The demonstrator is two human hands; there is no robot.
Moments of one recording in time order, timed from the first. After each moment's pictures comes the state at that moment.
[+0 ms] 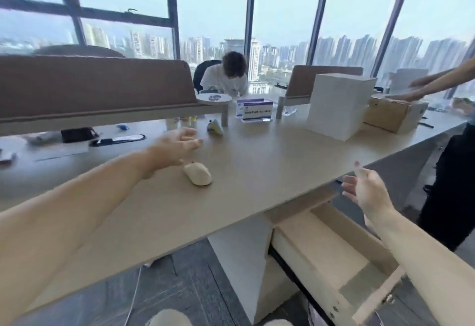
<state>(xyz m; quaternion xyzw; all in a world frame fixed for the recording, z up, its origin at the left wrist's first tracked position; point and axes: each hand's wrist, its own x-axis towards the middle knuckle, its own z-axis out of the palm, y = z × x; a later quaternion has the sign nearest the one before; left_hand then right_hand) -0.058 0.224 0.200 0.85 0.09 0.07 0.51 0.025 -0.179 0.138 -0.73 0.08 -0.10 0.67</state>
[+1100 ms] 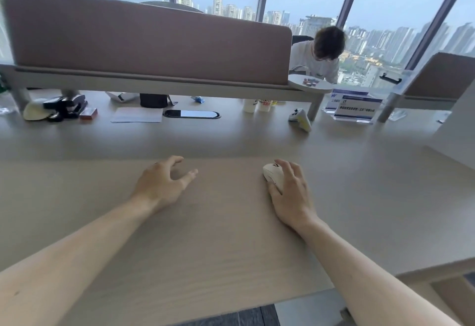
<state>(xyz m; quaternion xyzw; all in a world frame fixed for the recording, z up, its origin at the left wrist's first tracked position) -0.083 0.393 0.063 0.87 0.34 0.18 0.32 0.101 0.170 0.032 -0.88 -0.32 -0.09 0.33</state>
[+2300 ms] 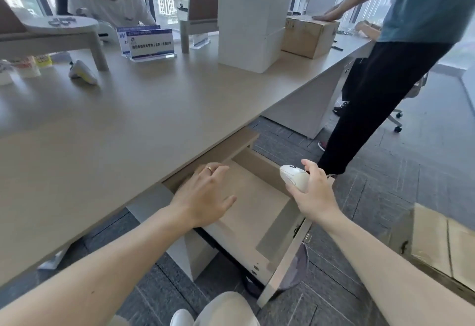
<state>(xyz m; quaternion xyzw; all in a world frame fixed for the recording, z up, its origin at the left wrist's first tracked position) 0.054 -0.044 0.000 0.97 -0.17 0.00 0.20 0.051 -0.313 -0.020 -0.93 0.10 -0.08 0.35</state>
